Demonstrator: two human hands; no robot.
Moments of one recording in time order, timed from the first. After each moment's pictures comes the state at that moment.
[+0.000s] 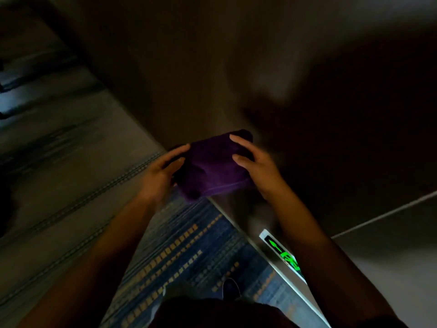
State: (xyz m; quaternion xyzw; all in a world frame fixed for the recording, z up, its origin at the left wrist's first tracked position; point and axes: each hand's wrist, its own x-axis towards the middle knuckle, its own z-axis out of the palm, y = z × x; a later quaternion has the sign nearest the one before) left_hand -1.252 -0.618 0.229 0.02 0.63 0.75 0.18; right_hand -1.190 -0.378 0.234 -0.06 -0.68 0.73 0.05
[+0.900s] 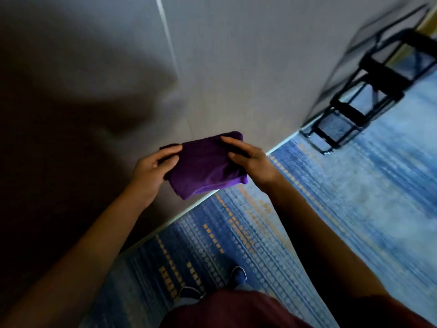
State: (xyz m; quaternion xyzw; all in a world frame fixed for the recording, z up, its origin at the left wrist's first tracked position) left_hand -1.195 -0.473 0.194 0.46 0.50 0.41 0.61; right_hand -0.929 -0.503 0.191 -0.55 -0.49 0.52 0.43
